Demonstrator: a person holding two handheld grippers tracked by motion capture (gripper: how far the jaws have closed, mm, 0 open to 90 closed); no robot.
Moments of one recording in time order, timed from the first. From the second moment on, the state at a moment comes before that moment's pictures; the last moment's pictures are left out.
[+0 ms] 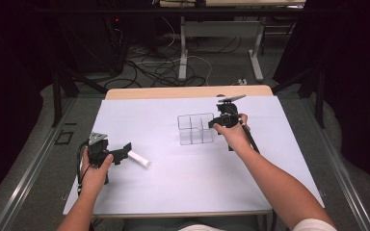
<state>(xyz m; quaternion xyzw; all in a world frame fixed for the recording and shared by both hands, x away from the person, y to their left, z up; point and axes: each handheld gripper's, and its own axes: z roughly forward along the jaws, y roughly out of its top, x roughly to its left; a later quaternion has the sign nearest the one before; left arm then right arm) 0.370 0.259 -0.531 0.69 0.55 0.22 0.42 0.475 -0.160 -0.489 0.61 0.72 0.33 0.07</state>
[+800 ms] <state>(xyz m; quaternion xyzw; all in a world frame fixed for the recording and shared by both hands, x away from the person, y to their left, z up) 0.371 0.259 -0.532 0.69 0.55 0.21 0.42 0.462 -0.155 -0.486 0.60 0.71 0.35 0.04</state>
